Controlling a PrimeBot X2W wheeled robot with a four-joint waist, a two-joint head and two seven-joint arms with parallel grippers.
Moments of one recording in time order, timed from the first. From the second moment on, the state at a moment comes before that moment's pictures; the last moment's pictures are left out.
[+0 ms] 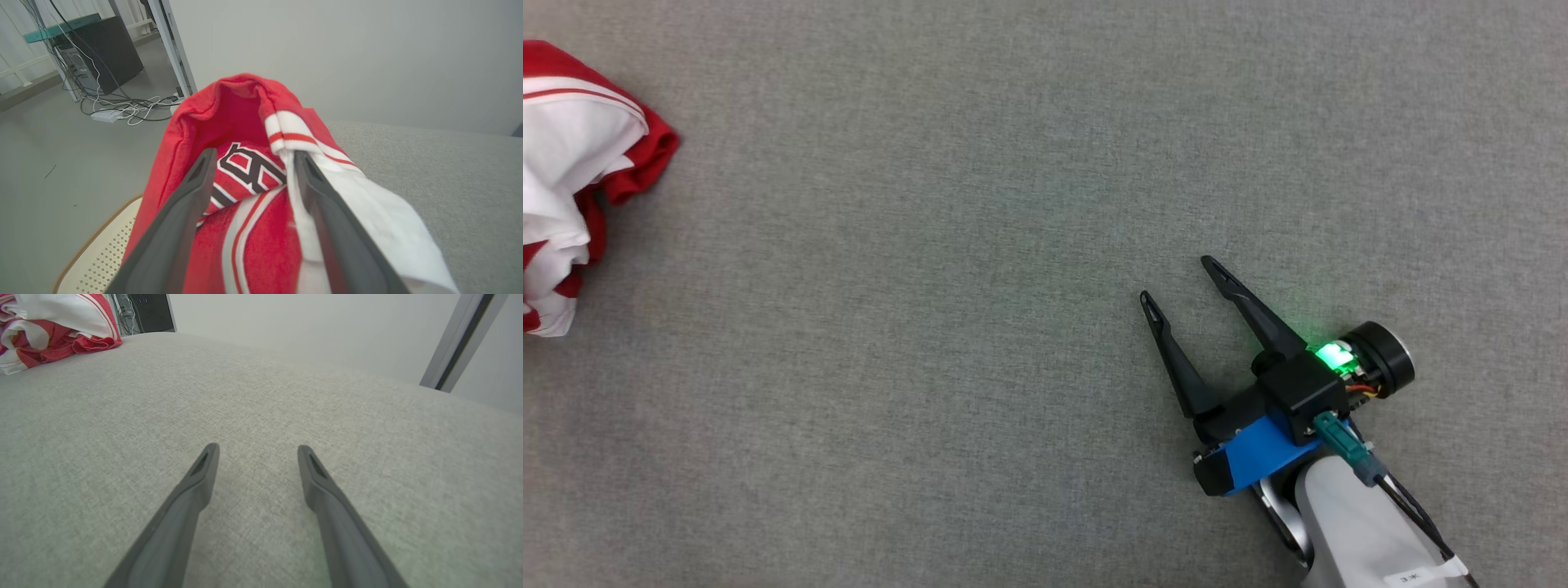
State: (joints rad) left arm -0.68 0.66 -0.23 0.72 -0.72 -0.13 -0.26; right arm -0.35 -0.05 0.26 0.29 -0.12 0.13 -0.26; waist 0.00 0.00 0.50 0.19
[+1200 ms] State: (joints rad) left arm -0.88 0.74 -0.52 0.52 -0.81 -0.13 -0.26; right arm -0.27 -0.05 0.25 0.27 0.04 0.13 -0.26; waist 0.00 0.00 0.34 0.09
